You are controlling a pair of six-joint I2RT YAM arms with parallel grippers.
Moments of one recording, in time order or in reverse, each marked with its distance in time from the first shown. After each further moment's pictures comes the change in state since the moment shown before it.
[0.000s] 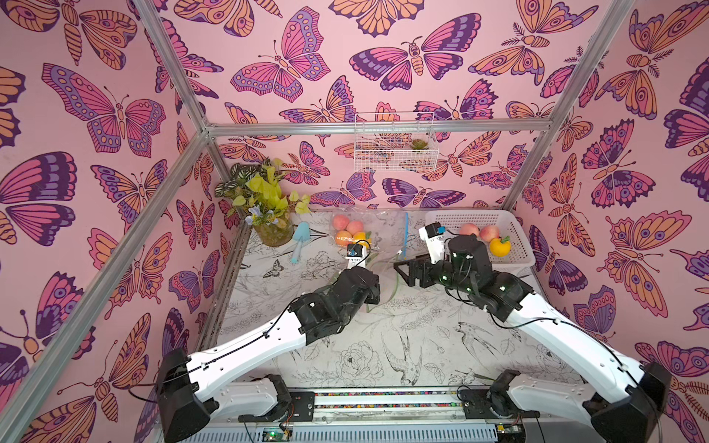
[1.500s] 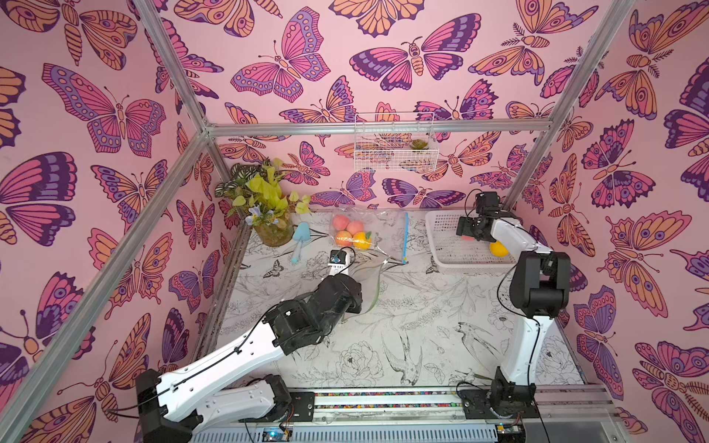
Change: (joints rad) left arm 0.004 -0.135 -0.011 -0.201 -0.025 0.024; right arm -0.690 1.003 0.686 -0.195 0.193 -0.179
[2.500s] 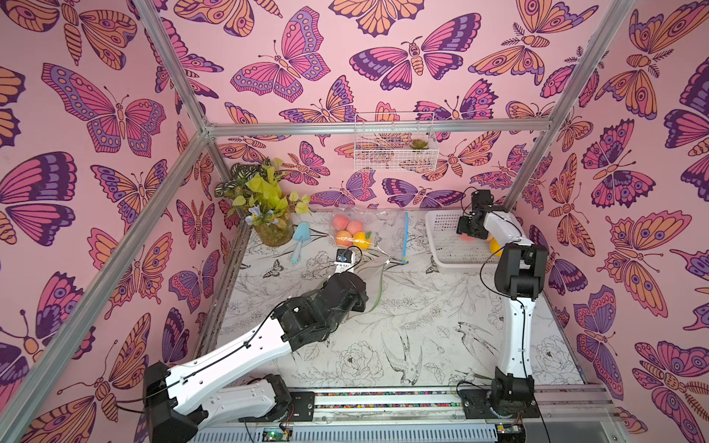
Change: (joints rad) left arm 0.000 0.049 0.008 0.026 0.003 0.021; right arm -0.031 0.285 0.335 -0.148 -0.058 0.006
